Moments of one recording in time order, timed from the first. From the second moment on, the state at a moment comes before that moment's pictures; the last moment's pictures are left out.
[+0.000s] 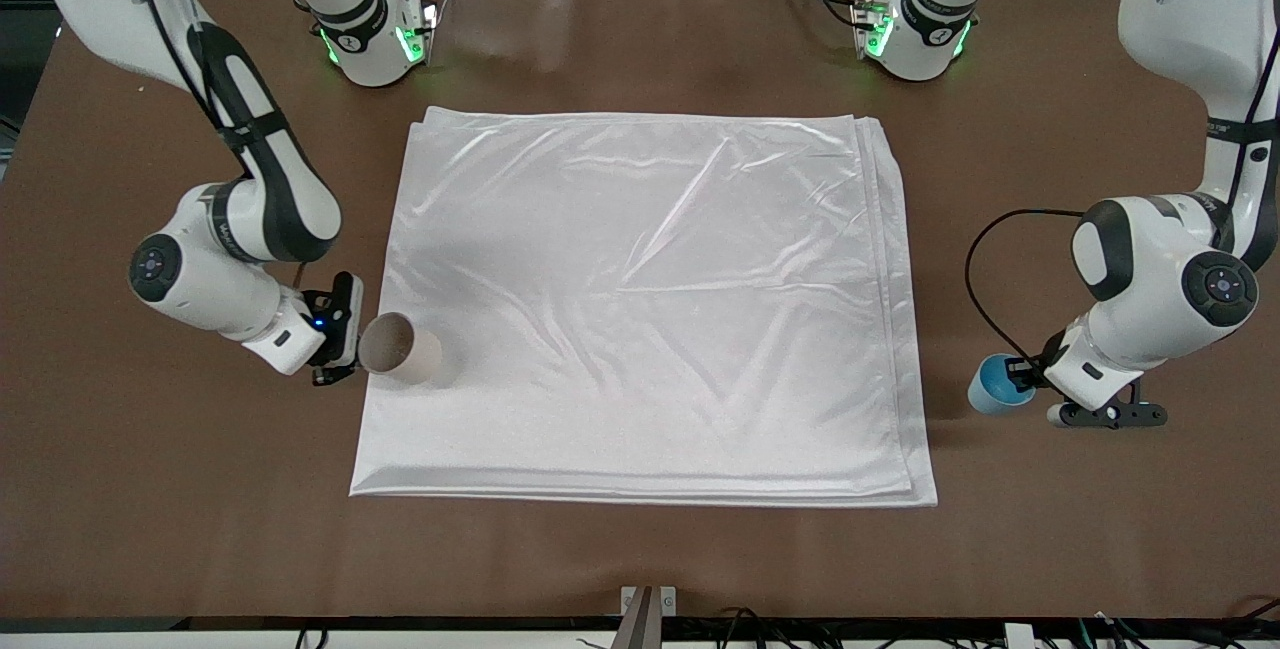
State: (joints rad) left arm -0.02 0.49 0.03 -1.74 -0.02 2.33 0.05; right arm -0.05 0.45 0.18 -1.95 0.18 2.45 -1.64
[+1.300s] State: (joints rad) left arm -0.03 0.43 -0.07 -1.62 -0.05 2.14 0.08; right arm 0.45 0.51 0.17 -1.91 -0.11 2.46 -0.77
